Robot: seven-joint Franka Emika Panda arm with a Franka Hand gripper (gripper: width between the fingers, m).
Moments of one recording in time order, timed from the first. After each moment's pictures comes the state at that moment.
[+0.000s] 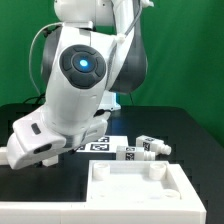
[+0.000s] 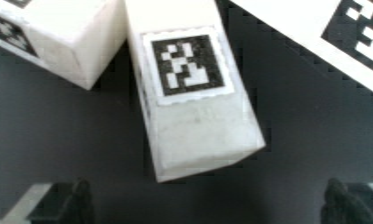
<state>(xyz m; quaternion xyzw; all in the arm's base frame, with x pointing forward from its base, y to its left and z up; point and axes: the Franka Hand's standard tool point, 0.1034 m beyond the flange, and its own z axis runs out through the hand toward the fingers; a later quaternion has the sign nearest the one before) 0.464 -0.094 0.012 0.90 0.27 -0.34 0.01</state>
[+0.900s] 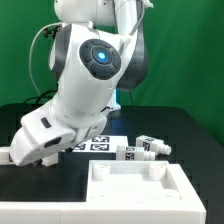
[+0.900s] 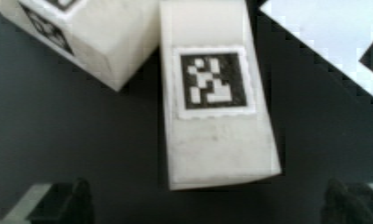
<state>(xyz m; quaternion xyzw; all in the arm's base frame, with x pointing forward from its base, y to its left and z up) 0.461 -0.095 0.013 0.88 0.34 -0.32 0.06</state>
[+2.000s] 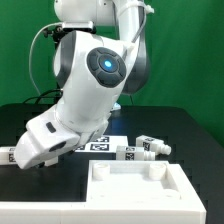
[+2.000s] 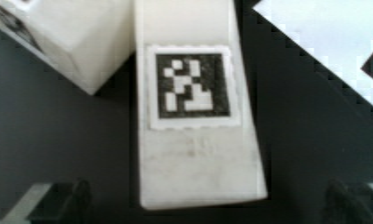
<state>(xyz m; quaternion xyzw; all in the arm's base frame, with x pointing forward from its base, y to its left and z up) 0.451 -0.097 0.008 0.87 0.34 -0.34 0.07</state>
